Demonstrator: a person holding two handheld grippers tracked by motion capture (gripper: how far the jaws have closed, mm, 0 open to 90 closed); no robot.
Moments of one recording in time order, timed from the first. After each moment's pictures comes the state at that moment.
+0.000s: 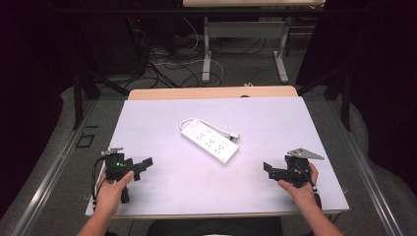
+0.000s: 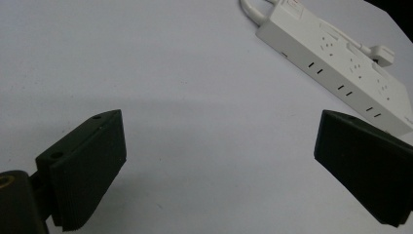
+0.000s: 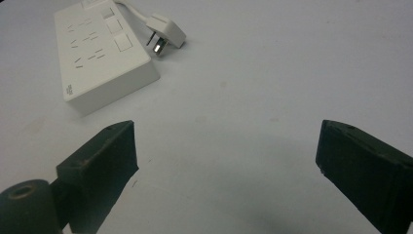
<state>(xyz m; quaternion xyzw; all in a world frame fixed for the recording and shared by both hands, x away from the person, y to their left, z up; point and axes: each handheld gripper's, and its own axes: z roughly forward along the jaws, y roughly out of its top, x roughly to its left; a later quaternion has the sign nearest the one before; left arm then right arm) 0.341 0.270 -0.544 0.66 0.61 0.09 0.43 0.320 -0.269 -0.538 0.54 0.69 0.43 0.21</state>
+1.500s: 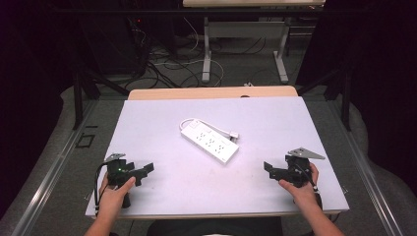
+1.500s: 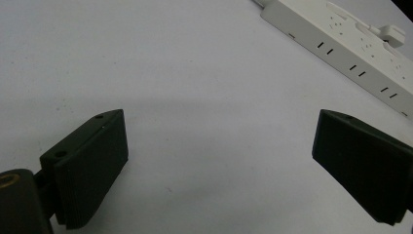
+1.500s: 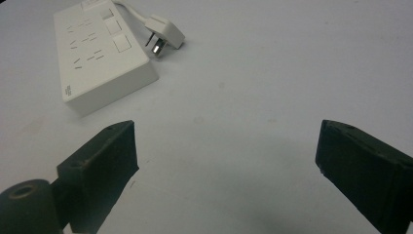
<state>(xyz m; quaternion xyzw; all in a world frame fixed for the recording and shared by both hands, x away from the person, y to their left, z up) 0.334 0.270 -0.562 0.67 0.60 0.10 0.44 0.320 -0.270 -0.538 0.54 0.69 0.43 0.21</state>
